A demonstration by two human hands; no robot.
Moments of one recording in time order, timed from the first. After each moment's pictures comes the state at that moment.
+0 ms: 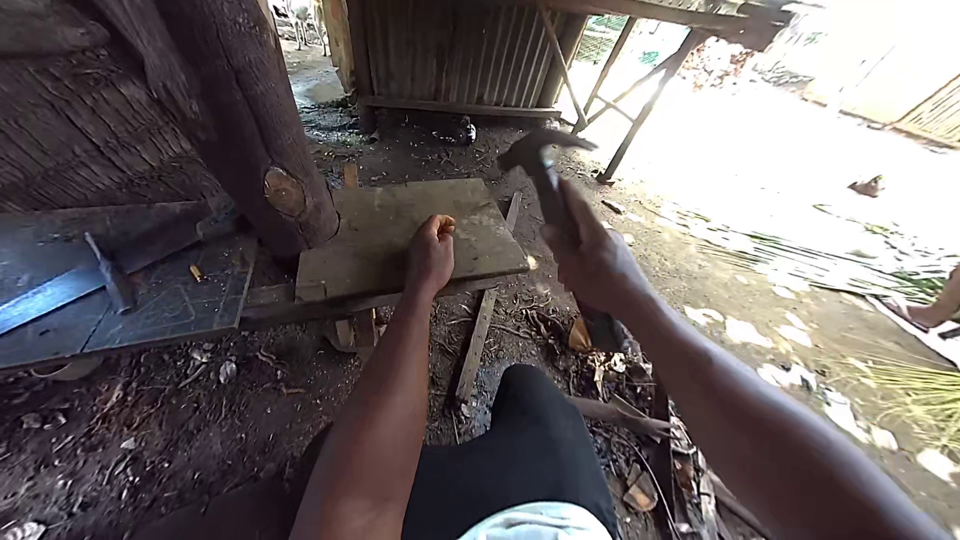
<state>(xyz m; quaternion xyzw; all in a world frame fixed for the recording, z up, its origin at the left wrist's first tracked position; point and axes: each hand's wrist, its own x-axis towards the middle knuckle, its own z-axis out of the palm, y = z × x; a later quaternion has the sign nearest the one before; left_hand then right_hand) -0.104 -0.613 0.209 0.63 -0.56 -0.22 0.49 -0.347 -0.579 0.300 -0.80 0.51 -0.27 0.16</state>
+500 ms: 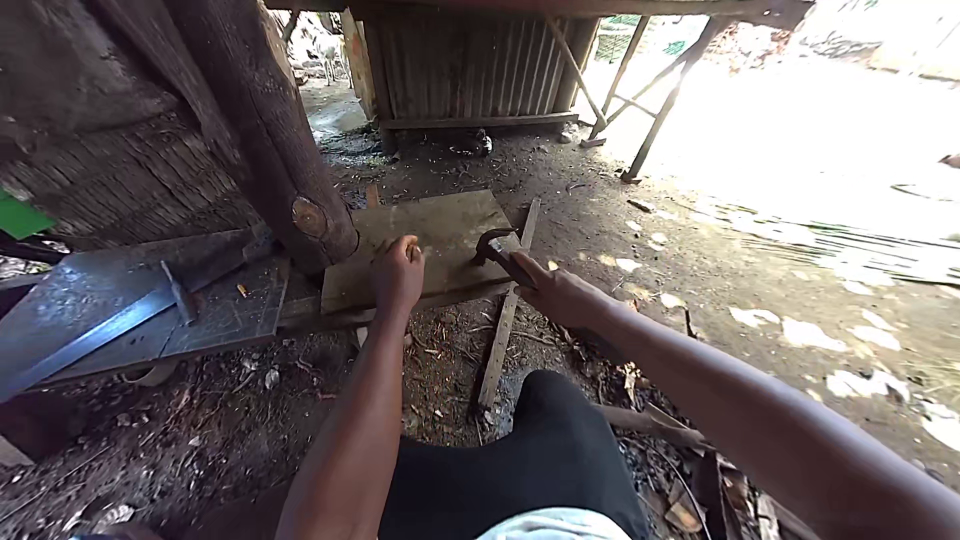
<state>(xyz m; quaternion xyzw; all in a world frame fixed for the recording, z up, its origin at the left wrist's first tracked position) -0.061 -0.574 0.217 0.74 -0.54 -0.04 0.40 -0.343 -0.610 0.253 -0.86 0.48 0.00 0.18</state>
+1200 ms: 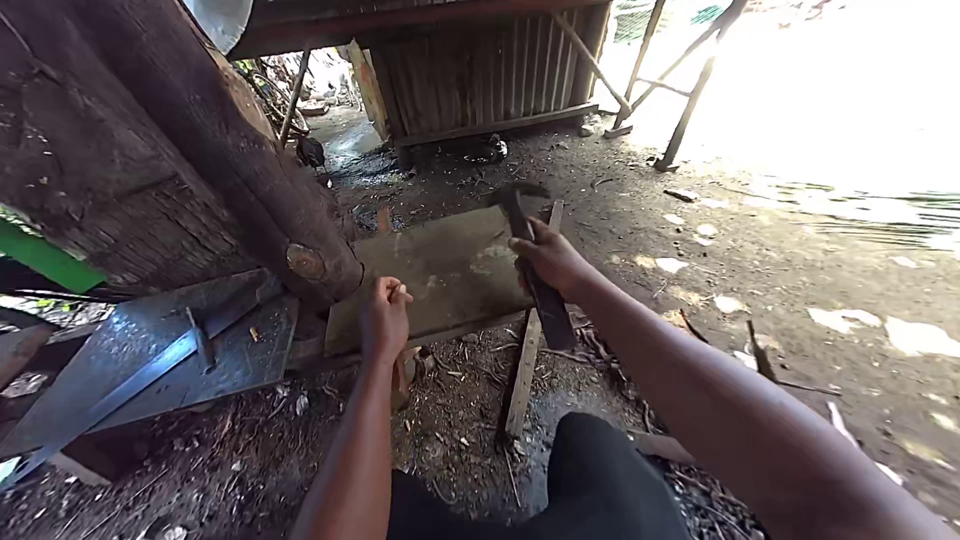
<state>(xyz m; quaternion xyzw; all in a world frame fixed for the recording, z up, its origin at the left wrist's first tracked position) -0.042 -0.569 0.206 0.77 -0.48 -0.10 0.41 -0.309 -0.692 0.254 -0.62 0.40 -0.34 0.58</state>
